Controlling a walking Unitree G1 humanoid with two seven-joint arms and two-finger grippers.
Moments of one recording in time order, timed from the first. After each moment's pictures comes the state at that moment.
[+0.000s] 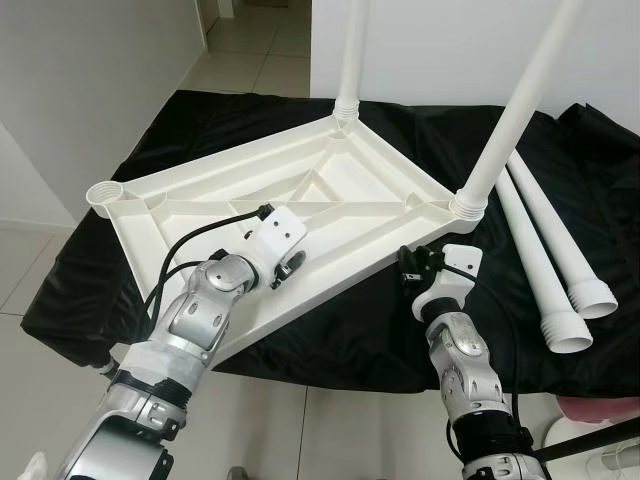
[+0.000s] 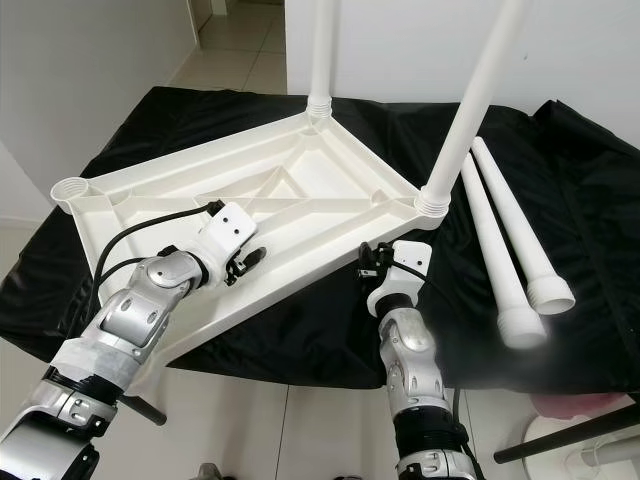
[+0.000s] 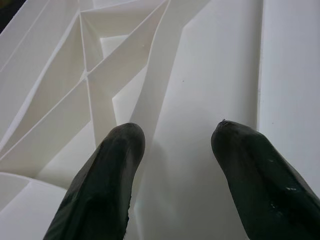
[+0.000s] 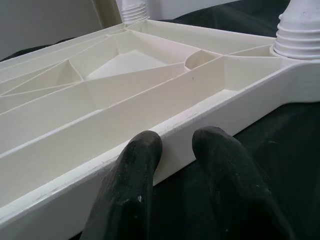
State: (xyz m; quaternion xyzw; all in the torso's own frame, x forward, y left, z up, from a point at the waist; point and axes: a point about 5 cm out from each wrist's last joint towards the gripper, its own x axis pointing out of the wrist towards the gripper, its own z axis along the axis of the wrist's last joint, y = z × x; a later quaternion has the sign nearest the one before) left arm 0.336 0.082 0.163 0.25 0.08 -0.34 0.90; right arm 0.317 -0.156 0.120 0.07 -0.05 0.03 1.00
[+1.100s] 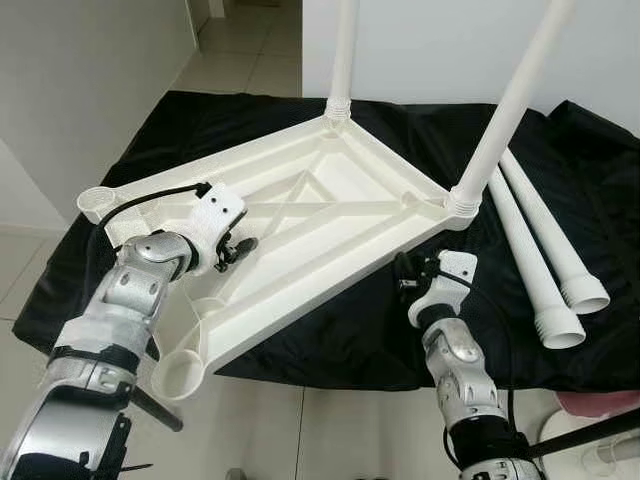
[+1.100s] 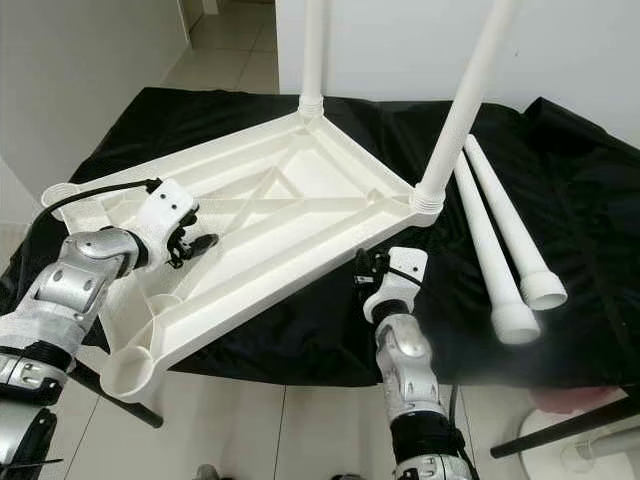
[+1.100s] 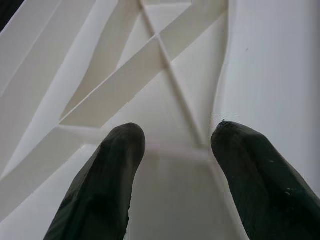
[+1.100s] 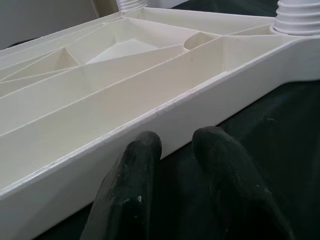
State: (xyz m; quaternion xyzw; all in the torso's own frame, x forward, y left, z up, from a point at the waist) left arm 0.362 0.151 0.178 0.23 0.11 -0.33 0.91; right arm 0.314 -0.151 0.112 0.08 -0.04 0.04 1.00
